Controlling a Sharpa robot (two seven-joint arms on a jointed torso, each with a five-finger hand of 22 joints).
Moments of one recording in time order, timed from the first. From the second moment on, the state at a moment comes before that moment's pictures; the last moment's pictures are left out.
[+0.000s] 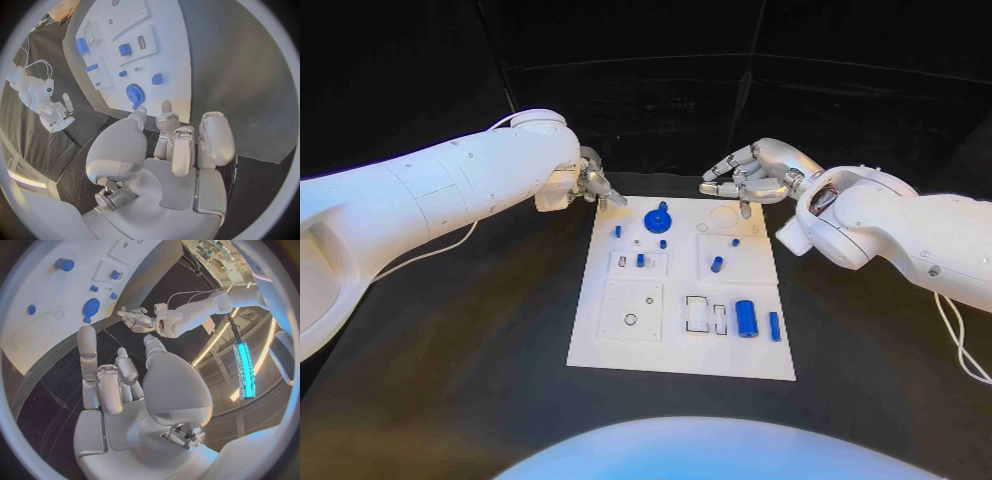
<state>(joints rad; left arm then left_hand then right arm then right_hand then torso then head) 1.36 -0.47 -0.08 0.94 -1.07 0.30 -0.51 0.97 0.02 0.05 0.19 0.09 0.93 0.06 0.48 0.58 1.28 -0.01 1.12 0.94 1.47 -0.08 1.57 1.31 0.07 1.45 0.03 1.27 1.21 1.23 -0.82 0.01 1.54 -0.90 -0.30 -0.01 1.24 -0.03 -0.06 0.18 0.38 0.84 0.17 0.18 0.07 1.28 0.08 1.28 1.18 1.47 0.00 1.46 1.31 0.16 1.15 0.11 1.01 0.49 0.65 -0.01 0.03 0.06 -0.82</state>
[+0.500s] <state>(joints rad) 1.33 -0.42 -0.08 0.86 -1.07 0.35 -0.51 0.98 0.02 0.00 0.21 0.07 0.93 0.07 0.46 0.56 1.28 -0.01 1.12 0.93 1.46 -0.08 1.57 1.31 0.07 1.45 0.03 1.27 1.21 1.23 -0.81 0.01 1.53 -0.90 -0.30 -0.01 1.24 -0.03 -0.06 0.18 0.38 0.84 0.17 0.18 0.07 1.28 0.08 1.28 1.18 1.47 0.00 1.46 1.31 0.16 1.15 0.11 1.01 0.48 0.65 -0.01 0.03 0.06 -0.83</state>
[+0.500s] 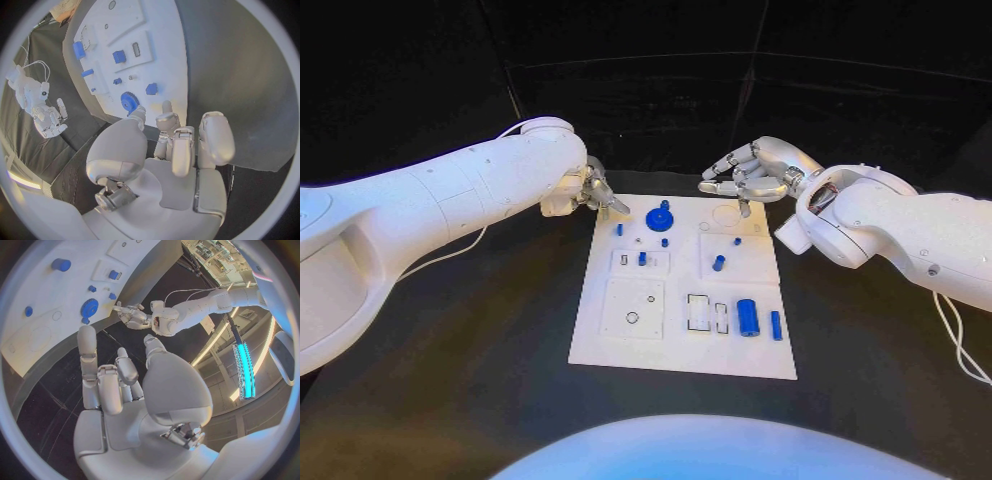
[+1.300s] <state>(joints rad) 1.32 -0.40 -0.08 0.85 -1.07 0.39 -0.49 1.03 0.04 -0.03 0.20 0.06 0.95 0.06 0.46 0.54 1.28 -0.01 1.12 0.93 1.46 -0.08 1.57 1.31 0.07 1.45 0.03 1.27 1.22 1.23 -0.80 0.01 1.53 -0.90 -0.30 -0.01 1.25 -0.02 -0.06 0.18 0.39 0.84 0.17 0.18 0.07 1.28 0.08 1.28 1.18 1.47 0.00 1.46 1.31 0.16 1.15 0.11 1.01 0.48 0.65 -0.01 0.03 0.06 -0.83</state>
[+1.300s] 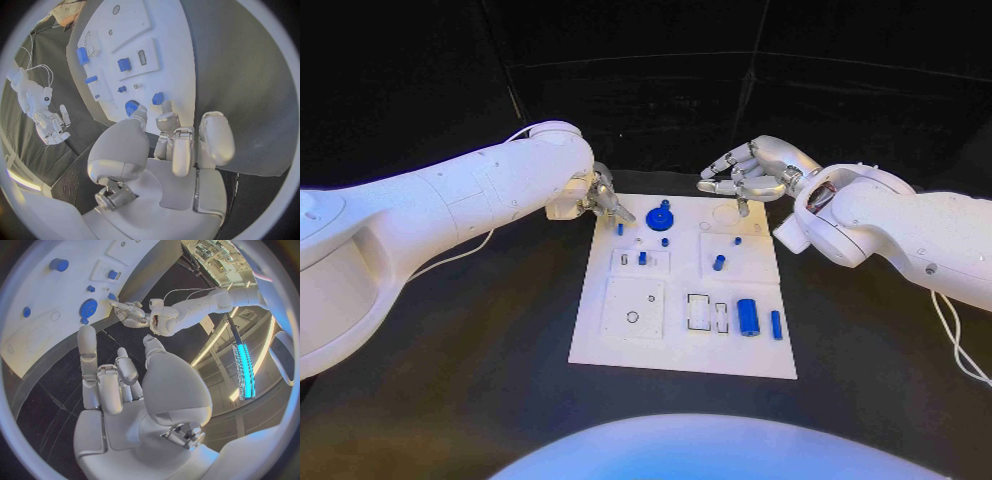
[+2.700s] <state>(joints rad) 1.31 -0.39 -0.08 0.84 -1.07 0.42 -0.48 1.25 0.15 0.06 0.06 0.06 0.97 0.06 0.43 0.50 1.28 -0.01 1.12 0.92 1.46 -0.08 1.57 1.31 0.07 1.45 0.03 1.27 1.22 1.23 -0.79 0.01 1.53 -0.90 -0.30 -0.01 1.26 -0.01 -0.06 0.18 0.40 0.84 0.17 0.18 0.07 1.28 0.08 1.28 1.18 1.47 0.00 1.46 1.31 0.16 1.15 0.11 1.01 0.48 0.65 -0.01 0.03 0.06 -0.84</state>
